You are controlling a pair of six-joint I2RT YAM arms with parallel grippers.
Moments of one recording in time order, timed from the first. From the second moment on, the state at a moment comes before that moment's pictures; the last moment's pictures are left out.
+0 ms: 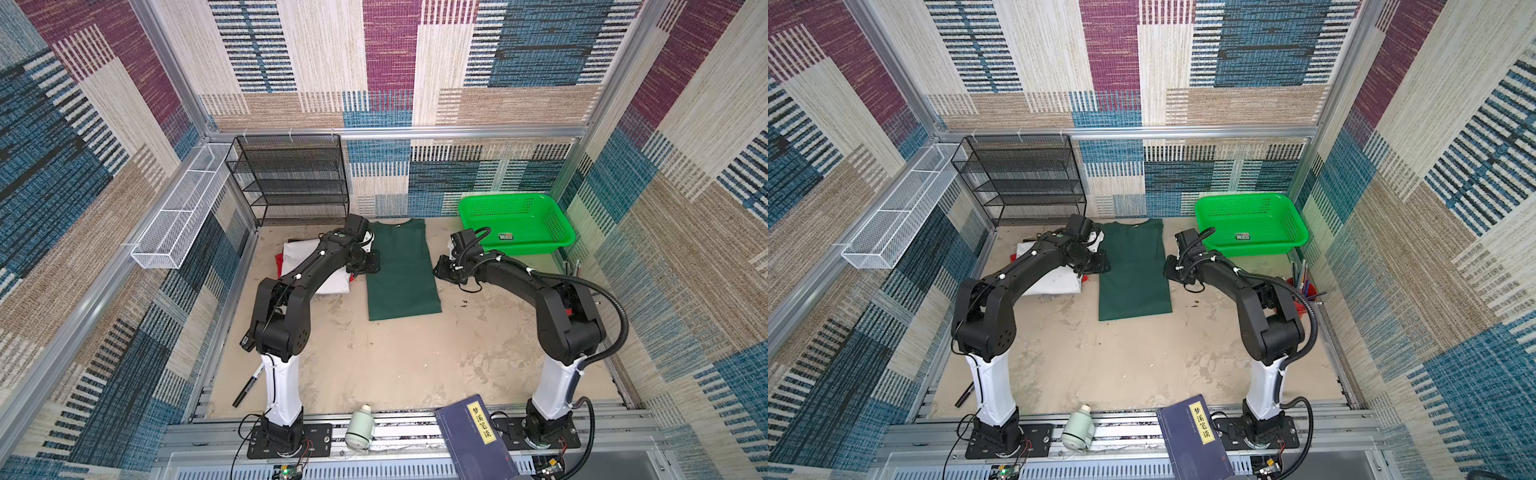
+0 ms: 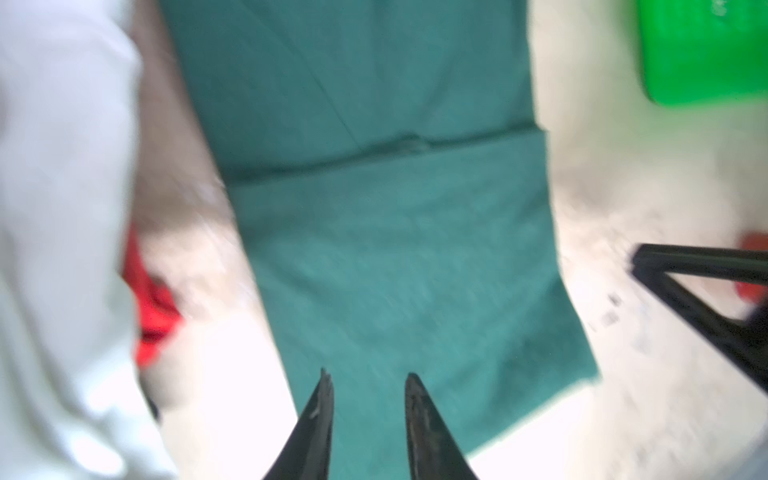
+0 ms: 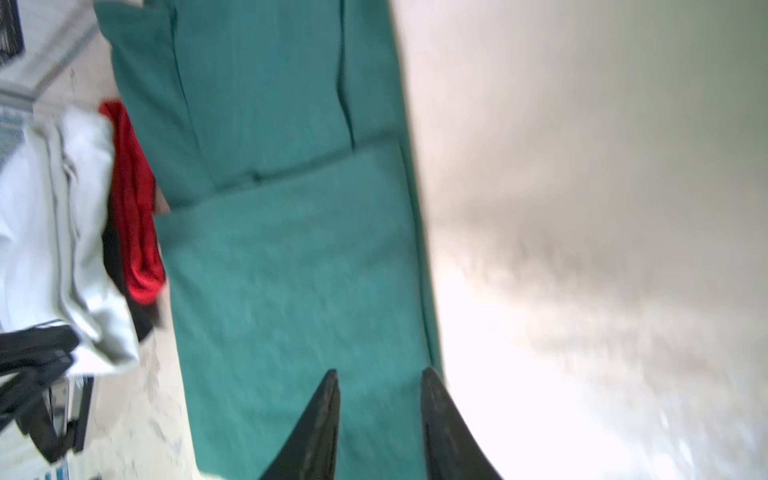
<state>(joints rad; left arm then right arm) -0.37 1.97 1.61 -0.74 0.28 -0.31 0.35 1.83 1.25 -0.40 -0.22 0.60</state>
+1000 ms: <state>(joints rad) -0.45 1.99 1.36 -0.77 0.44 -0.36 0.35 1.75 0.93 -0.16 -0.42 0.52</state>
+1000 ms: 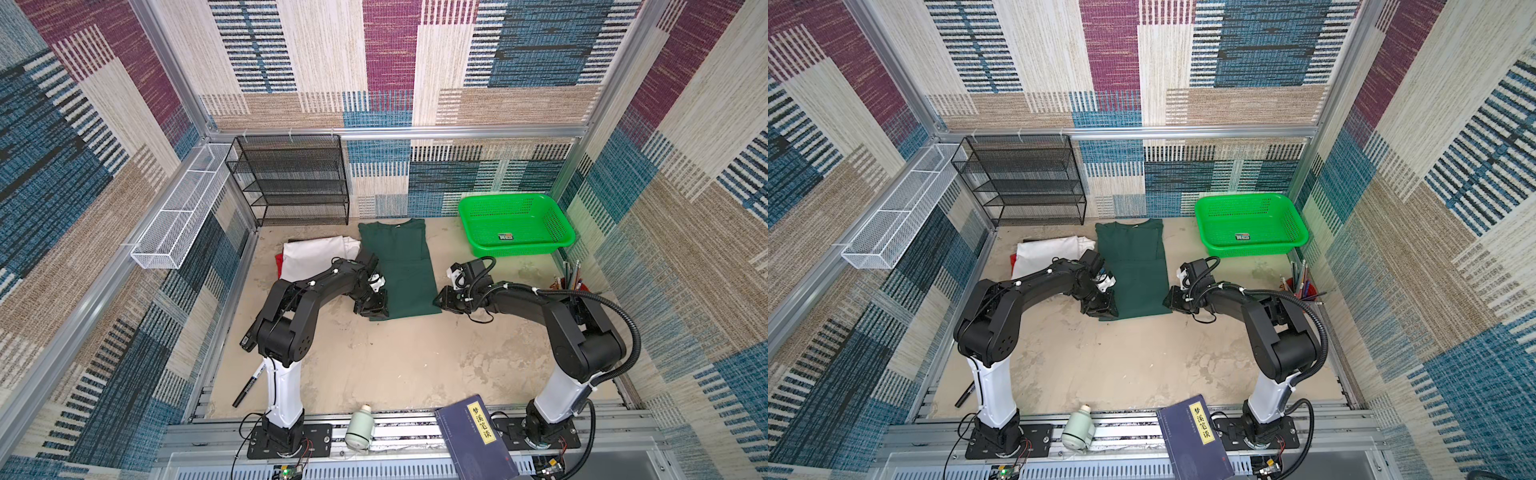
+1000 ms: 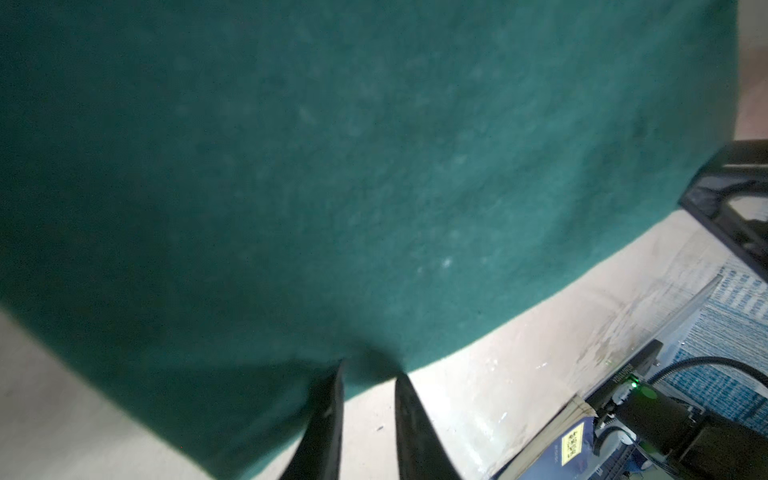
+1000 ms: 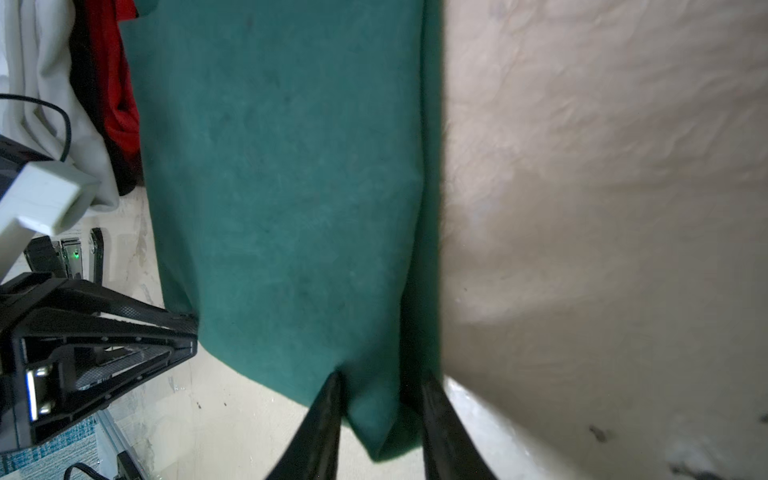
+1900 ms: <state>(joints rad) -0.47 1.72 1.06 -0.87 0.45 -0.36 0.36 1.48 0.81 -0.55 -0.37 0.57</state>
